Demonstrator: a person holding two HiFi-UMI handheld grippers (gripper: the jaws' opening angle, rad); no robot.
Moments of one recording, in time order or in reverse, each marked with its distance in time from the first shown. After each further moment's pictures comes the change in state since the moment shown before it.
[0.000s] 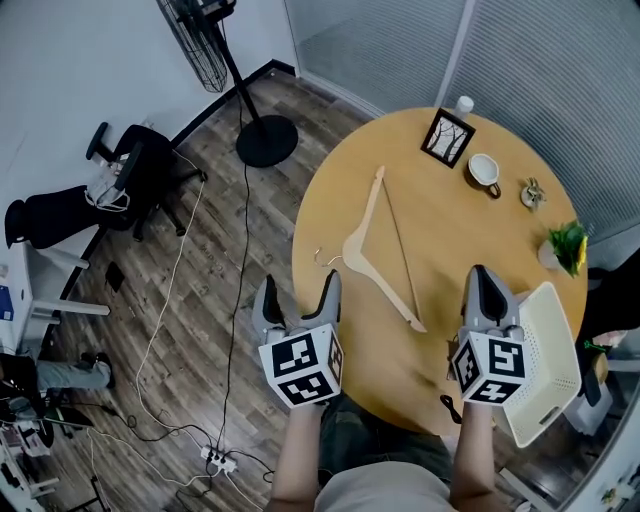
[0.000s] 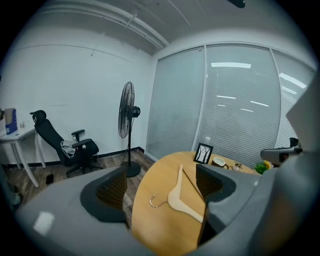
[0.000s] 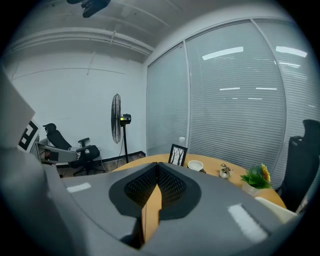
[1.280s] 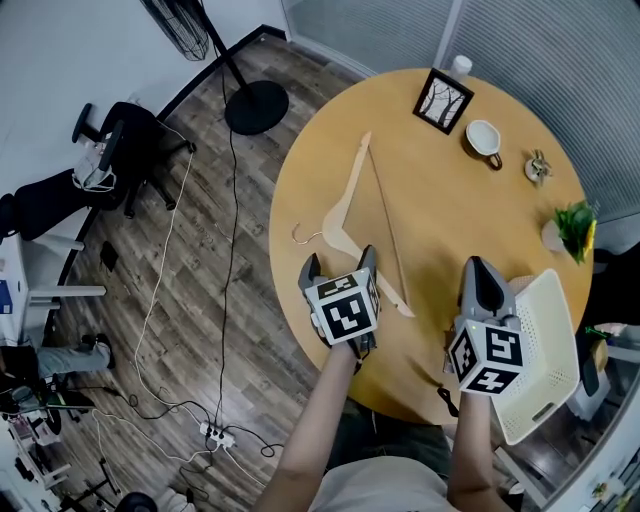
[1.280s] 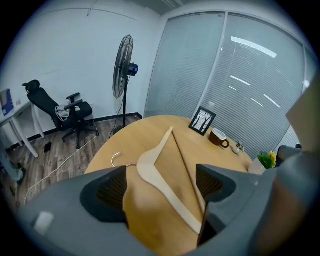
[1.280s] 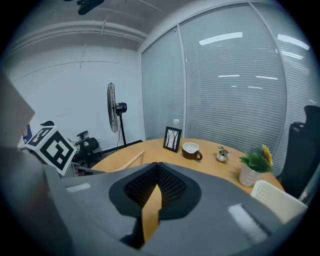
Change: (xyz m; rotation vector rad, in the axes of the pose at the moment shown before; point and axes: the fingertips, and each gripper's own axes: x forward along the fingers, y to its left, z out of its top) left arm 0.091 -0.084 -0.122 -0.125 0.375 -0.008; right arm 0.021 -0.039 -0.061 0.045 0.139 0.006
